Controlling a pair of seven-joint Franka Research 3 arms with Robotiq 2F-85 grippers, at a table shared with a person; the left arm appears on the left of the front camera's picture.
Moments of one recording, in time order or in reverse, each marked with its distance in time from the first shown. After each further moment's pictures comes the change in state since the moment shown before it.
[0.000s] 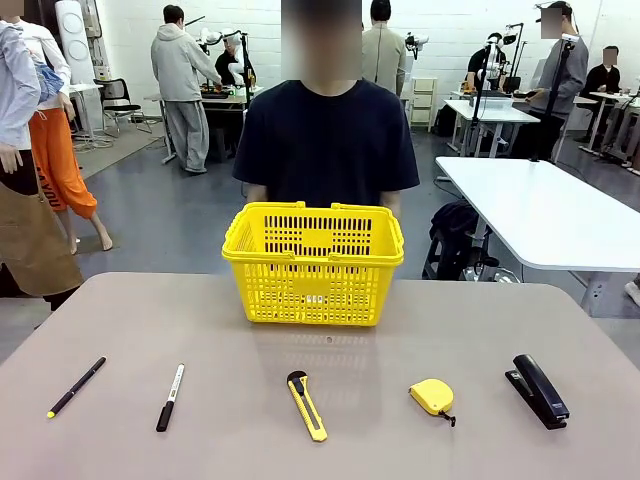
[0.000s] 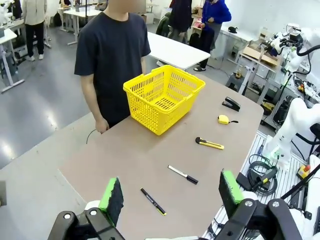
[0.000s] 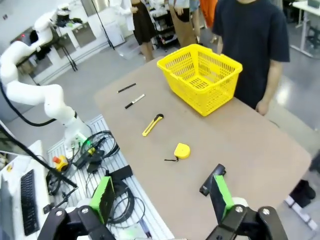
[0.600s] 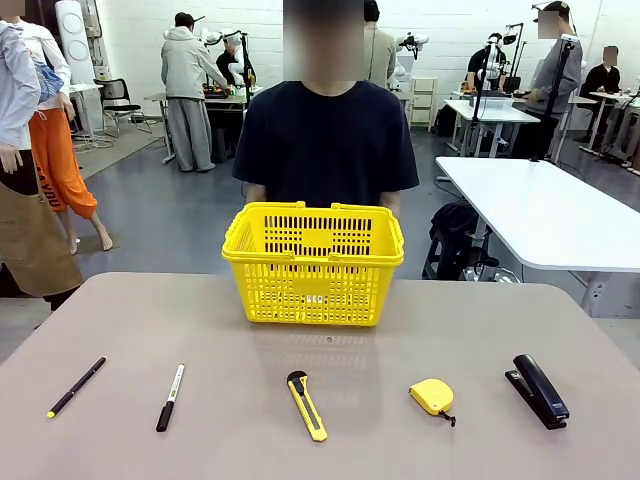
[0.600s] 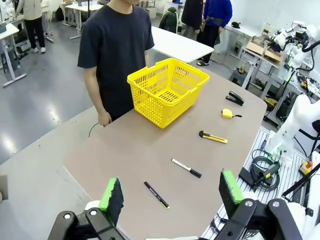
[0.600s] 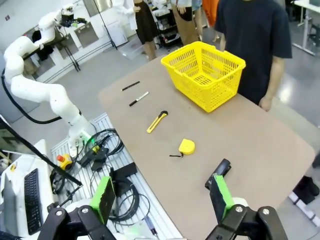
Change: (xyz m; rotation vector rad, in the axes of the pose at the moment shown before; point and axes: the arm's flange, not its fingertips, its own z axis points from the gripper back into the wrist) left arm -0.006 0.007 0.001 0.014 0.028 0.009; right arm -0.011 0.005 0.006 0.006 0.008 -0.023
